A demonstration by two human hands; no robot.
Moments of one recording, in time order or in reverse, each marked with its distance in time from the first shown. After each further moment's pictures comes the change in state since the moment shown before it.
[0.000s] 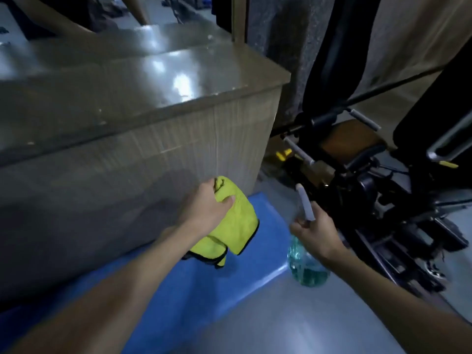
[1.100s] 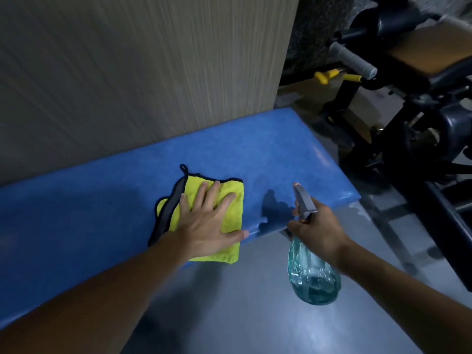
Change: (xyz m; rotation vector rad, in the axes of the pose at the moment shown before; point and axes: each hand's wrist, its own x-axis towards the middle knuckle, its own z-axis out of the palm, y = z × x) left_hand -0.042 -0.288 0.322 0.668 -0.248 0.097; right_hand 0.024 0.305 0.169 0.027 -0.235 0.072
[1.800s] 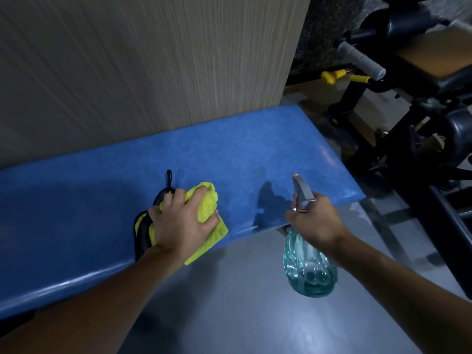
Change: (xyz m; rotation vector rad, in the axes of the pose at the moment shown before) left_hand -0.025 -0.022 0.027 -0.047 0.595 -0.252; right_hand 0.006 -0.008 0.011 -0.084 0.034 -0.012
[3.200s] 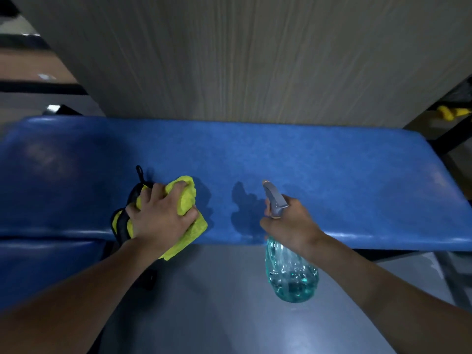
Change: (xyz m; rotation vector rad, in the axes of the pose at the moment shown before) left_hand -0.087 -0.249 -0.085 -0.015 -0.182 -0.528; right_hand -0.101 -0.134 0.216 -0.122 -0.428 -0.153
